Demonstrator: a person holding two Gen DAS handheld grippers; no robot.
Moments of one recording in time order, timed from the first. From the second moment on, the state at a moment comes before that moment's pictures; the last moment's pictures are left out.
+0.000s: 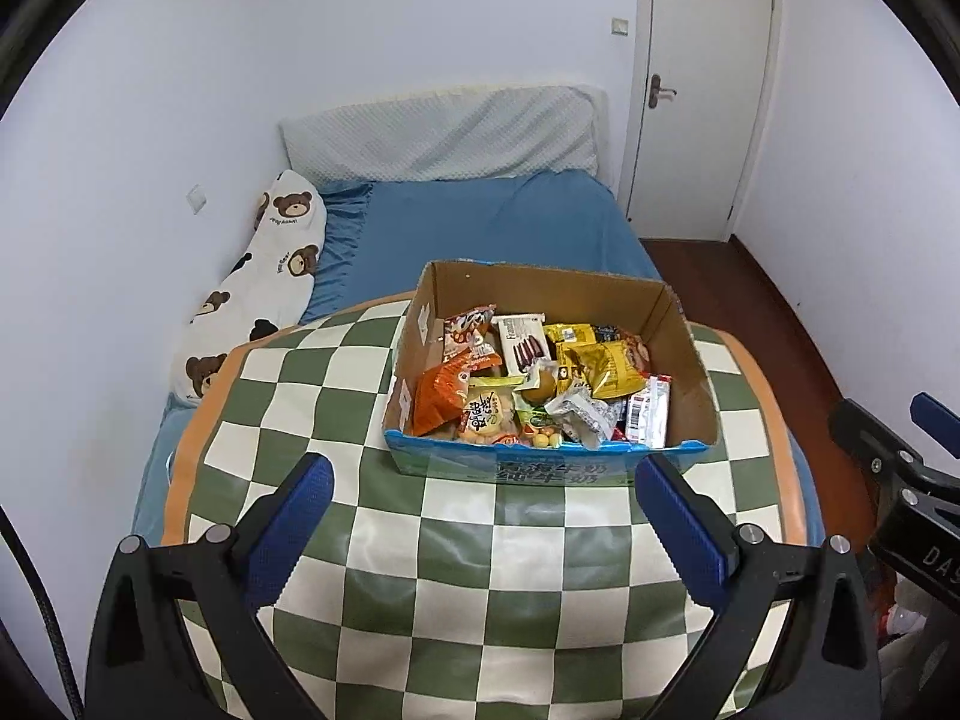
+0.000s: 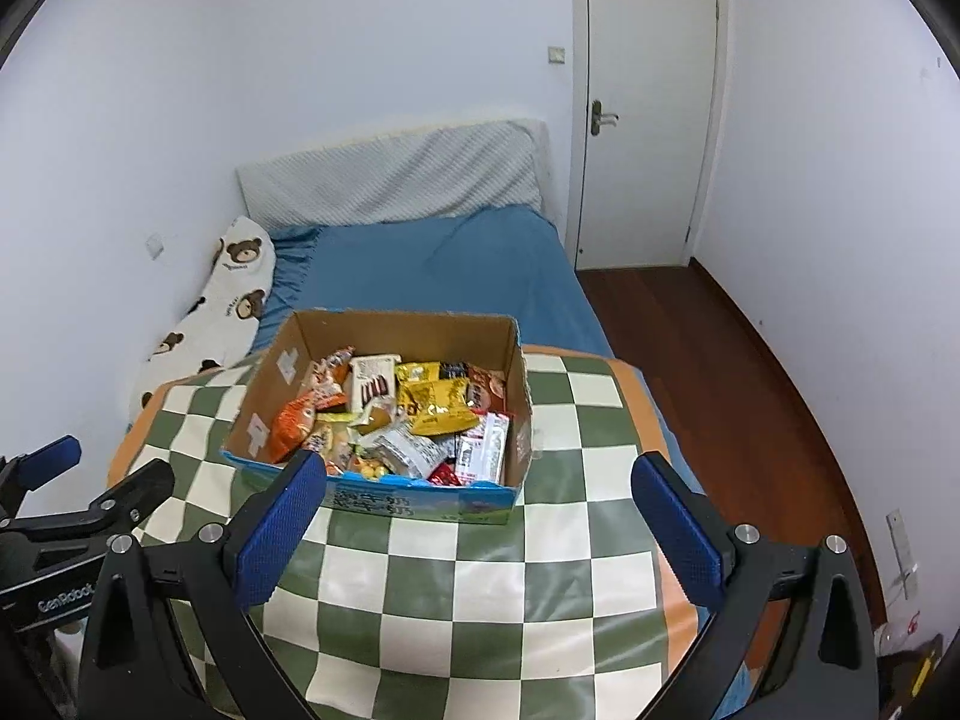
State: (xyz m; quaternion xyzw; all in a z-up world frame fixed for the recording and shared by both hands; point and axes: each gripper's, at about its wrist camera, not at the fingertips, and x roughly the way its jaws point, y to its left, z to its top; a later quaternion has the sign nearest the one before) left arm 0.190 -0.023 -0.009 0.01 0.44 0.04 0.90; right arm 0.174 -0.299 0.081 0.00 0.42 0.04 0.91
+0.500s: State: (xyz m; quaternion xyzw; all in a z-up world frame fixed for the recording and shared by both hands) left arm 0.256 -0.019 -0.070 0.01 0.48 0.06 0.88; right arm 0.249 -0.301 0.008 0.00 0.46 0.02 0.89
